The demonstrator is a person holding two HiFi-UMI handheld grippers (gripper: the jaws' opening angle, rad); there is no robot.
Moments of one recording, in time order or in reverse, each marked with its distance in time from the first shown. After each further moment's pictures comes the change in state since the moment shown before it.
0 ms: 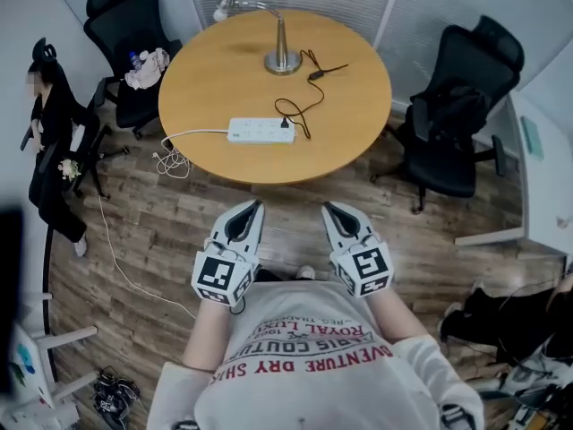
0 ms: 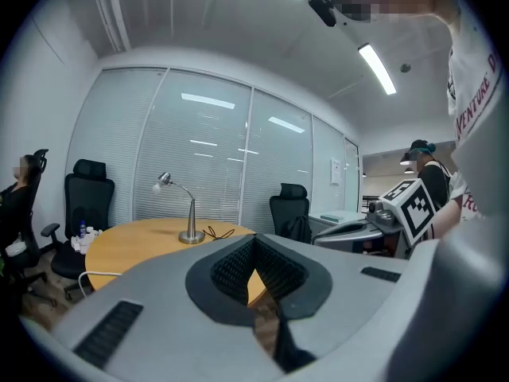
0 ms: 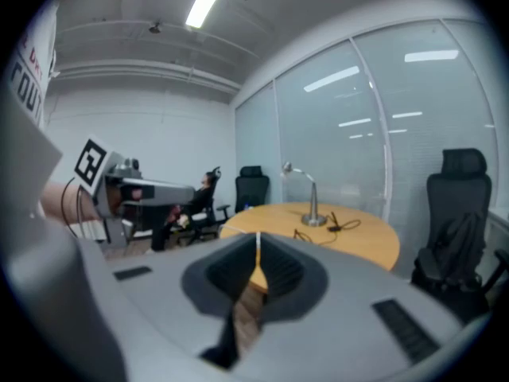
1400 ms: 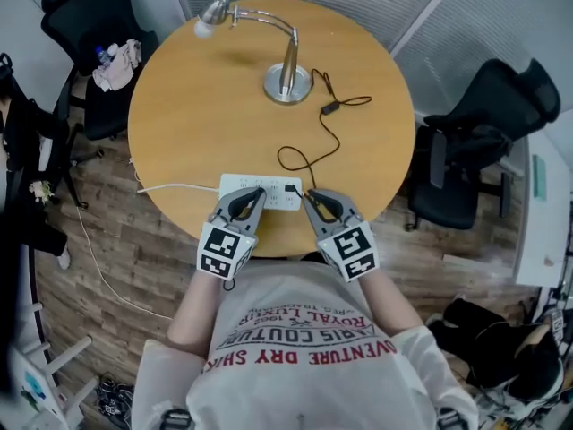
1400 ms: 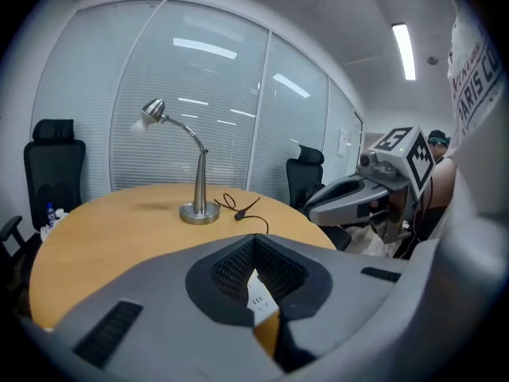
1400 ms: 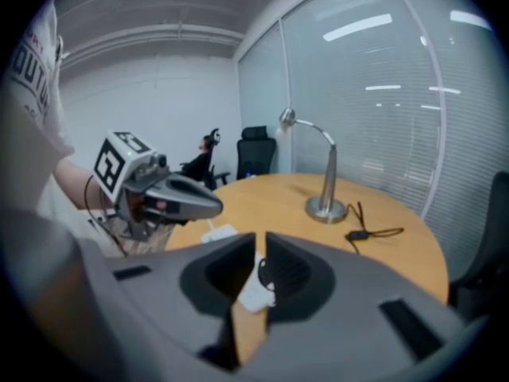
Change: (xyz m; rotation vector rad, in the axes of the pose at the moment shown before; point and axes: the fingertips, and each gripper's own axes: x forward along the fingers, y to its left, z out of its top) left arm 0.235 0.194 -0.075 -0.028 0.273 -0.112; right arm 0.274 -0.107 0.010 -0.064 0.287 0.125
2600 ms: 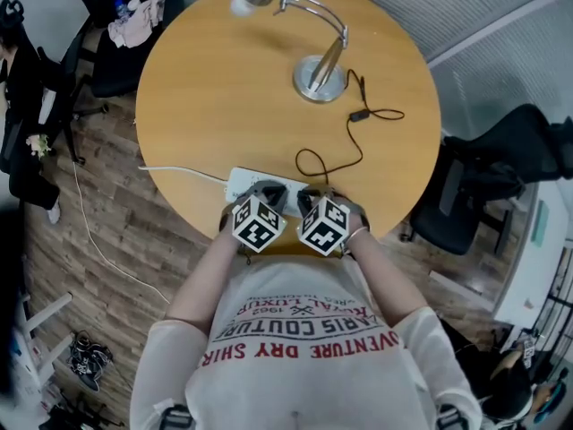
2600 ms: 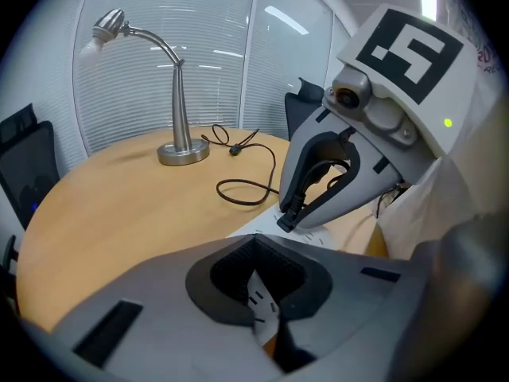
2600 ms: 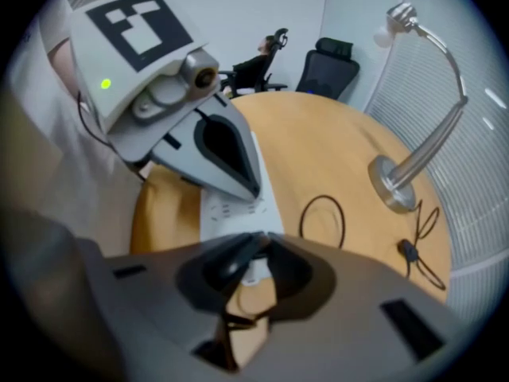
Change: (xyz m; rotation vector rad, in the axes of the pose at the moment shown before) left arm 0.088 0.012 -0.118 0.077 0.433 -0.055; right arm 0.105 -0.002 -0.106 -0.486 0.632 0.254
